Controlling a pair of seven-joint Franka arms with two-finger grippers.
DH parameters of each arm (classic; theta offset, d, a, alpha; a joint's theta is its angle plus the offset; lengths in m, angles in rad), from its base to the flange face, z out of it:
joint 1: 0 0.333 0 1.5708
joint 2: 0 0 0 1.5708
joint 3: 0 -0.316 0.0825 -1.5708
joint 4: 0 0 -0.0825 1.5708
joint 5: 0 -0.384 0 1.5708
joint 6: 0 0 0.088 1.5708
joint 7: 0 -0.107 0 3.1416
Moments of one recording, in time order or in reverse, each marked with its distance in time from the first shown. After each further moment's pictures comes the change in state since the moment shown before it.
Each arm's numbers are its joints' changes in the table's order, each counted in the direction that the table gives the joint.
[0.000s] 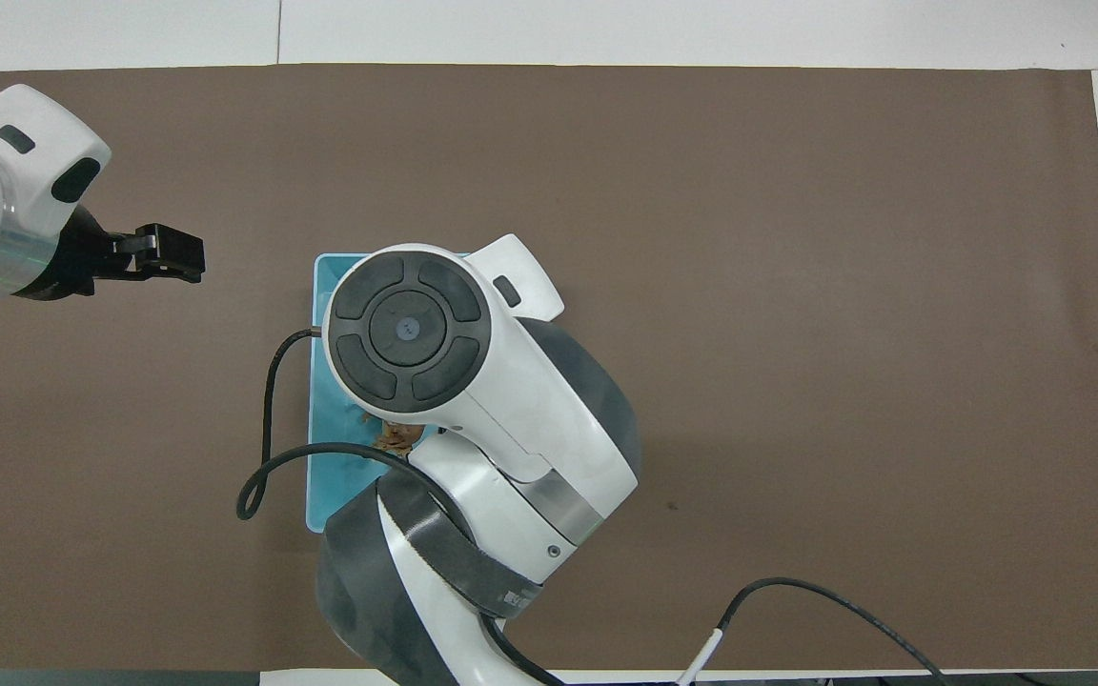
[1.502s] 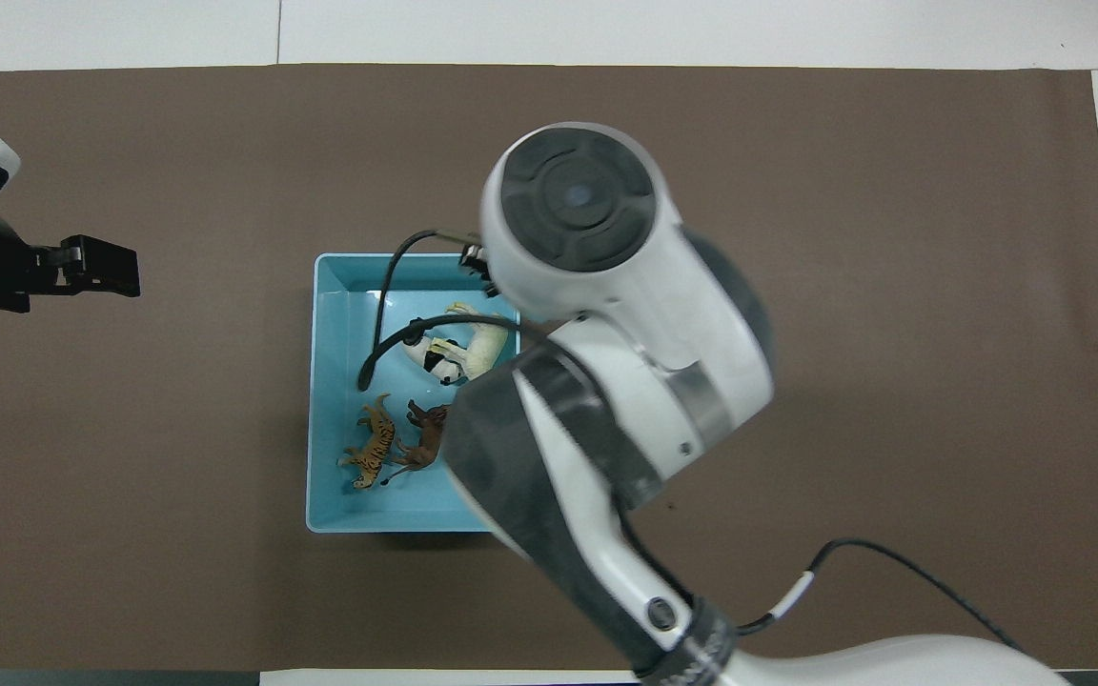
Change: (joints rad) left arm 0.065 0.035 0.001 0.000 0.001 0.049 -0.041; right arm -0.147 0.048 0.046 -0.024 0.005 0.047 0.035
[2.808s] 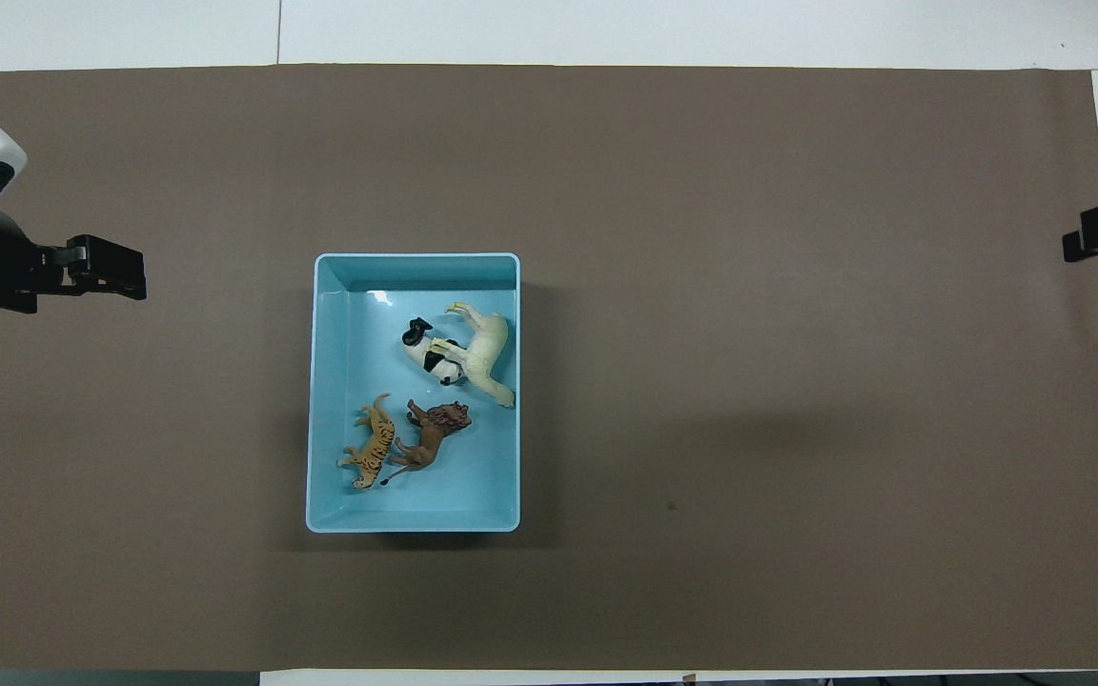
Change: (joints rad) left arm 0.005 -0.023 0.006 0.034 0.021 0.043 -0.023; right arm -0.629 0.332 0.002 -0.136 0.039 0.320 0.959
